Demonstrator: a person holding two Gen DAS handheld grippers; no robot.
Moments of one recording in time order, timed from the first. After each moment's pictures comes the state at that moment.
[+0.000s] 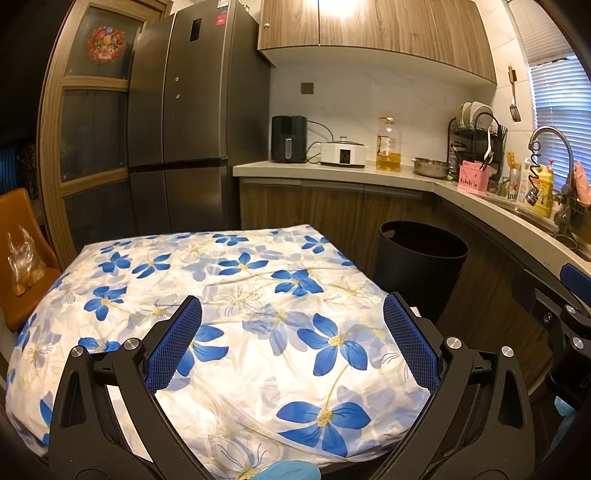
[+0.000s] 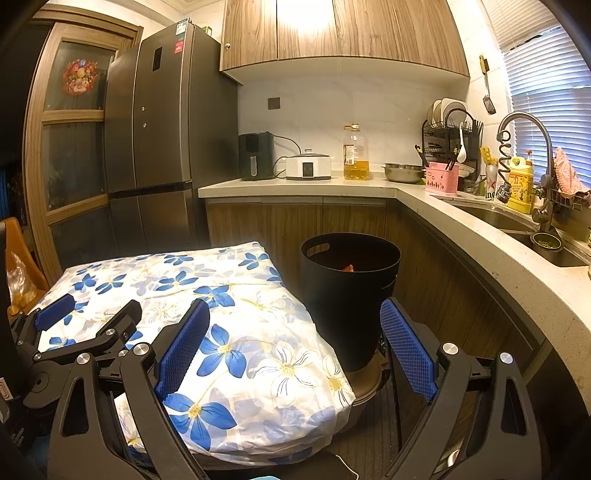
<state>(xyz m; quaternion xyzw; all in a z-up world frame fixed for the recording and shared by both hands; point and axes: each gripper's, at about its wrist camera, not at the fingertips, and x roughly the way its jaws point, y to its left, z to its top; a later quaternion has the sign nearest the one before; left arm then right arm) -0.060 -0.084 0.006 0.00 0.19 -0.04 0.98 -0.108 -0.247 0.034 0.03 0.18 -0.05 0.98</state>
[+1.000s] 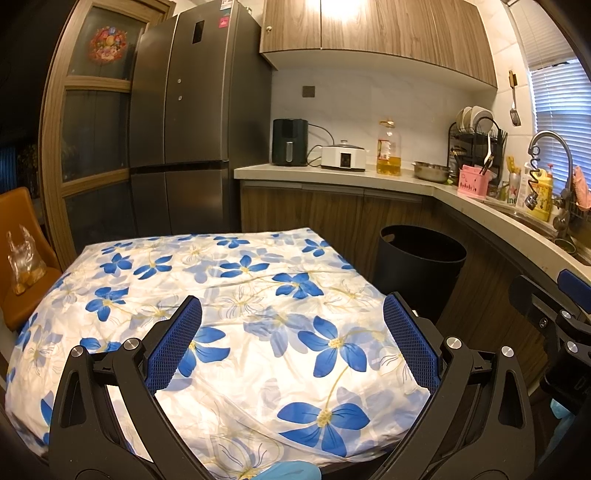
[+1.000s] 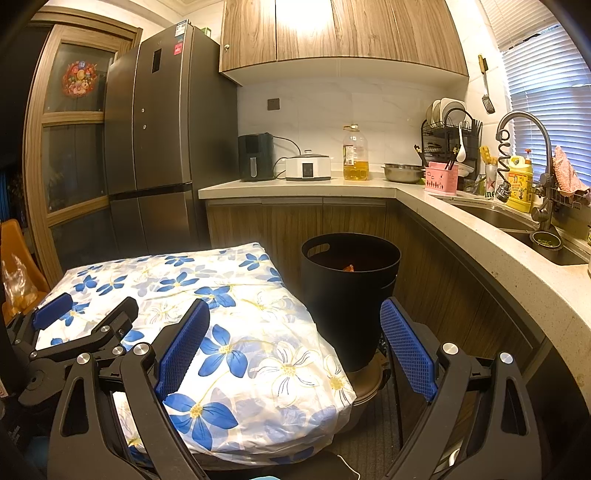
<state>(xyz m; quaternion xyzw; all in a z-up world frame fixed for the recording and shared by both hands) -0.059 -0.084 0.008 0.00 0.19 -0.04 0.98 -0.109 -0.245 0.036 0.03 0.18 -0.05 0.98</state>
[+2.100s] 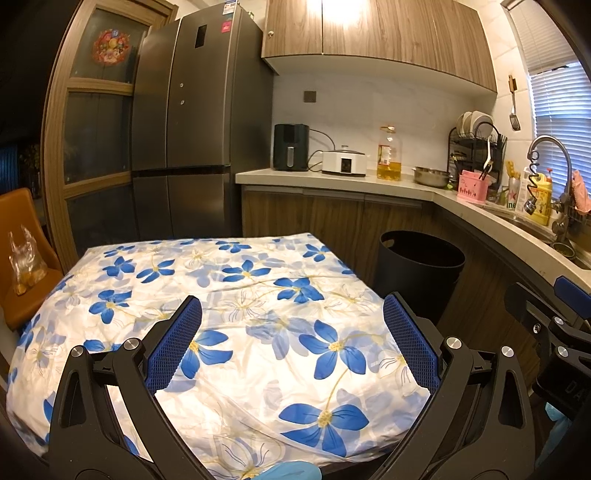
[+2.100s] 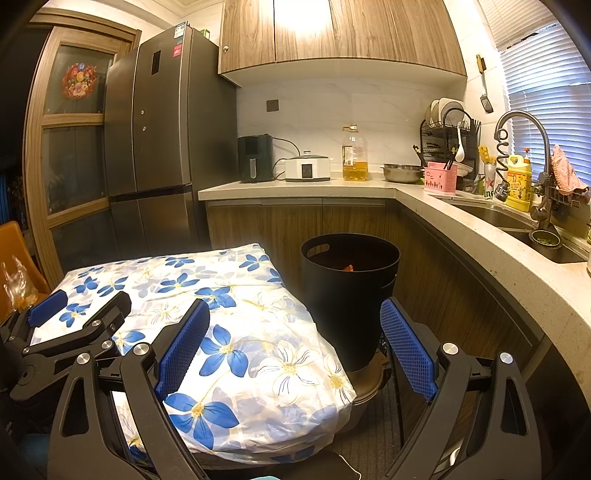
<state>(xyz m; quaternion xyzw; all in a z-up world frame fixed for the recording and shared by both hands) -0.065 -0.082 0.013 0.00 0.18 -0.04 0.98 -0.110 -0.245 0.036 0.03 0.18 -0.05 0.98</state>
